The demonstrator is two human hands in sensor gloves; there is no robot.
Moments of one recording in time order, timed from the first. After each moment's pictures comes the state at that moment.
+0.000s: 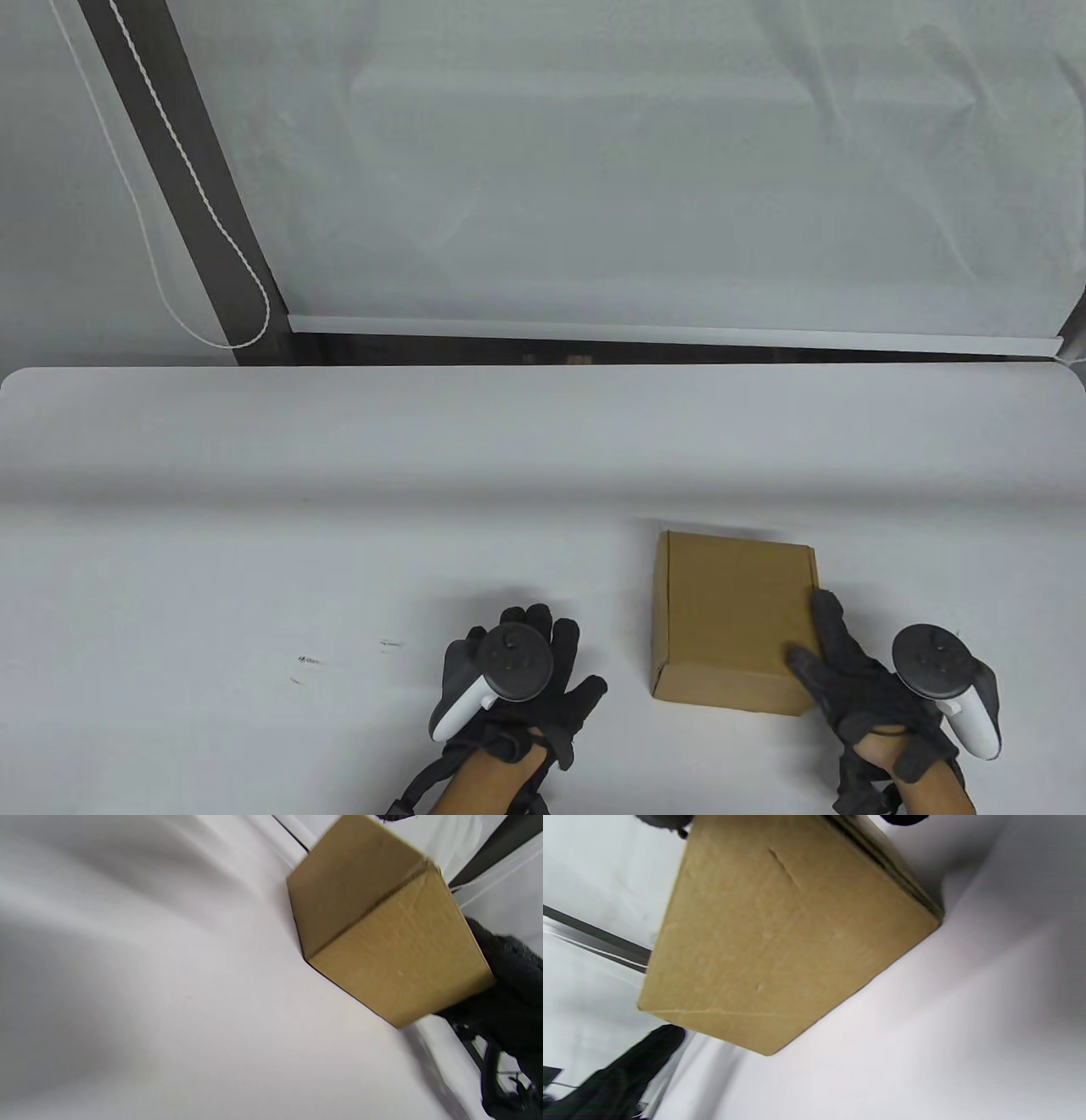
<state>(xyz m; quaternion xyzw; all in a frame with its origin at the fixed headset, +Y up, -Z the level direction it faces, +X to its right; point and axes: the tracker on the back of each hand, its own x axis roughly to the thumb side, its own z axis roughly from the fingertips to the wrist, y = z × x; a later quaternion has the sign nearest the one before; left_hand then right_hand) -0.063 -0.762 -0.273 -0.25 -0.17 0.32 0.90 0.314 -0.761 -0.268 0.05 0.16 0.86 0.47</state>
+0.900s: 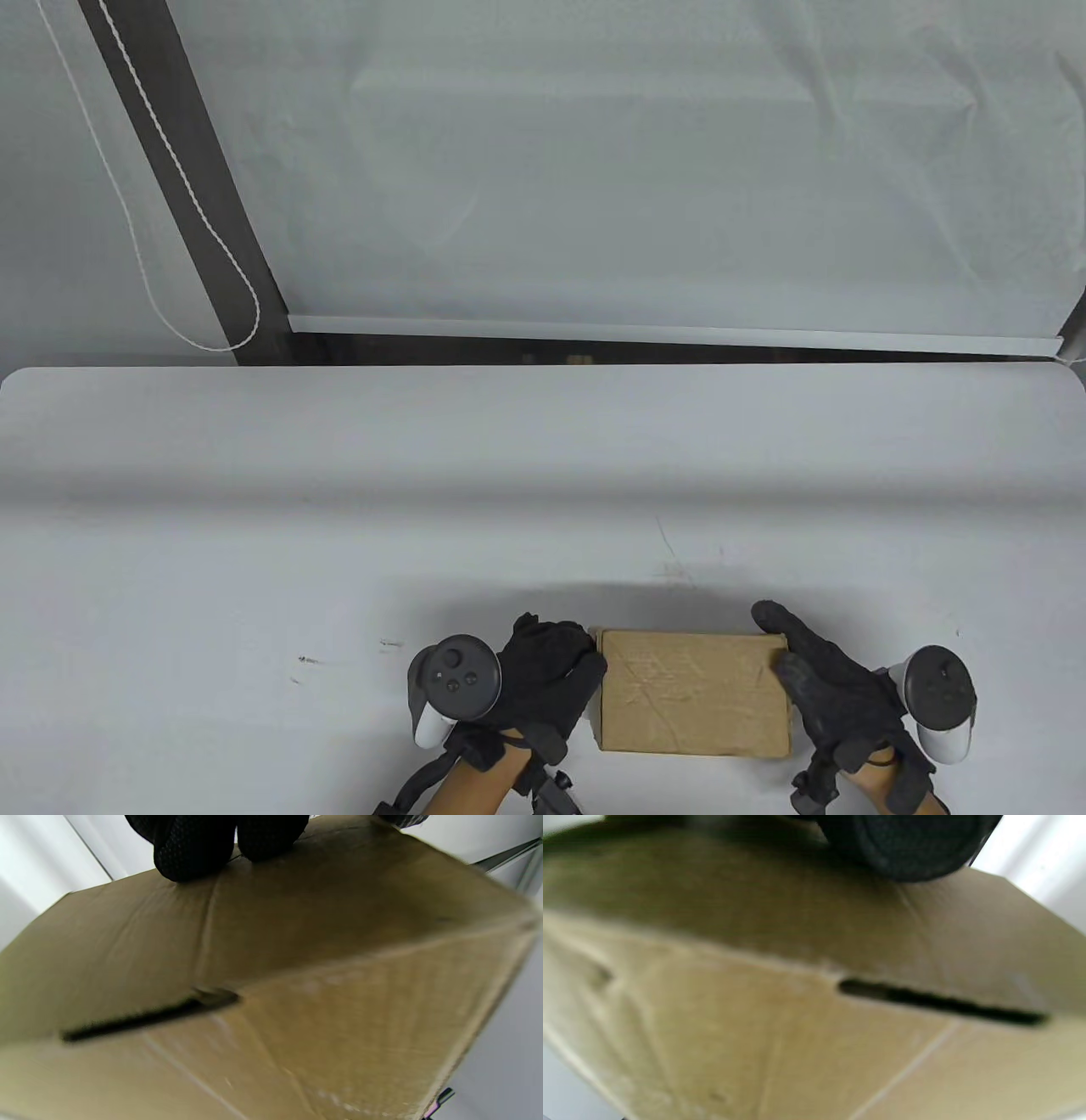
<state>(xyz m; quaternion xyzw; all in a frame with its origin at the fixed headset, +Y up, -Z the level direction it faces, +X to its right) -0.073 -0.723 -0.268 0.01 -0.31 0.53 0.79 0.282 -0.726 -0.259 0.21 0.00 0.78 0.58</state>
